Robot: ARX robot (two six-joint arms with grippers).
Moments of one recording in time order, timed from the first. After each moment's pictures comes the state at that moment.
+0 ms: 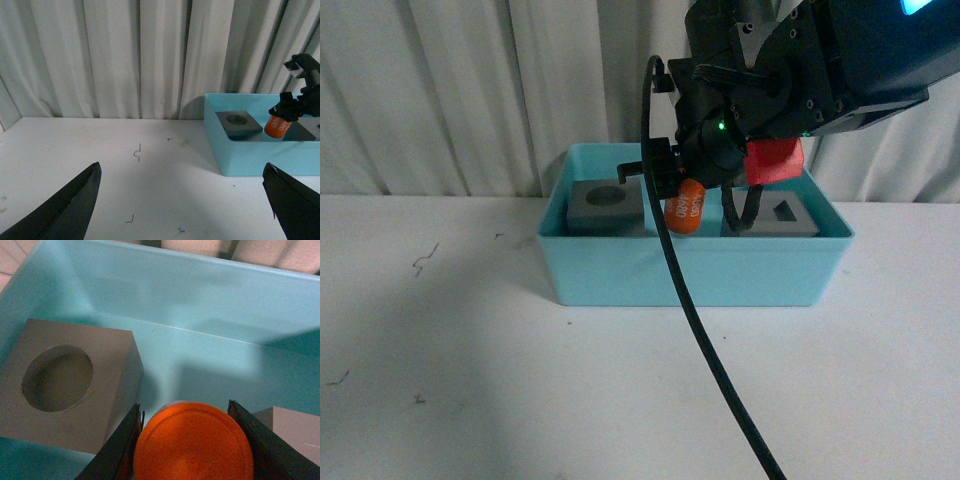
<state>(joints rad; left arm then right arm) 0.00 0.01 0.01 0.00 0.00 -0.02 0.39 2.37 1.75 0.02 0.10 0.05</state>
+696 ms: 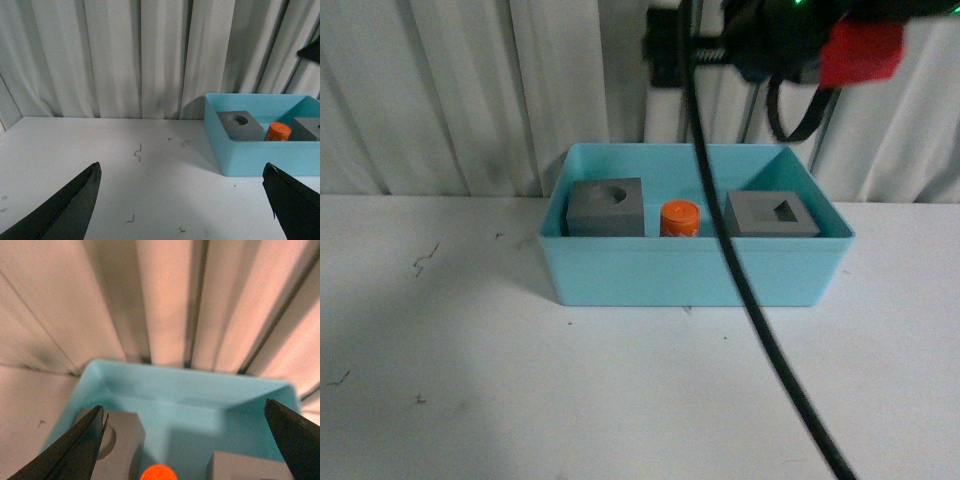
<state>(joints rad) 0.00 0.01 0.01 0.00 0.00 -0.02 0.36 2.05 1.50 0.25 0.10 0.08</state>
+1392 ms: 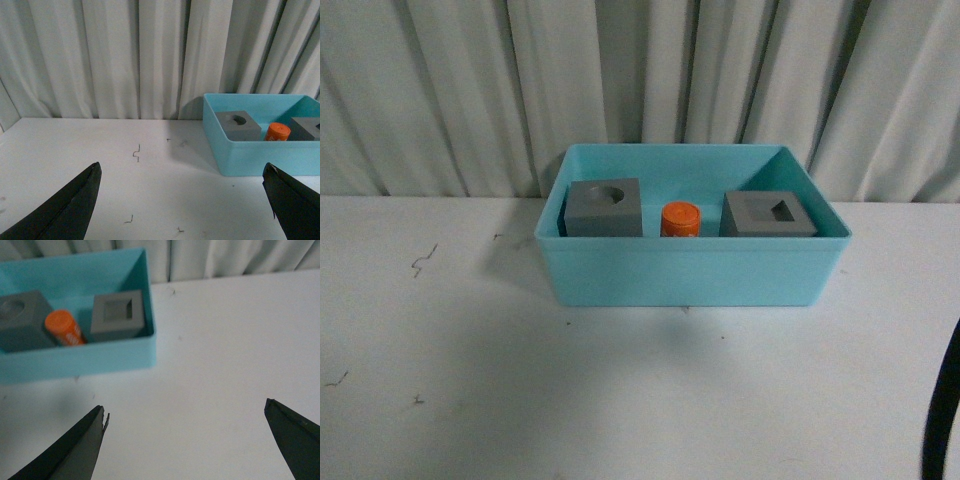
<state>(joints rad) 0.00 0.01 0.01 0.00 0.00 -0.02 0.26 1.13 0.59 0.02 0.26 0.18</state>
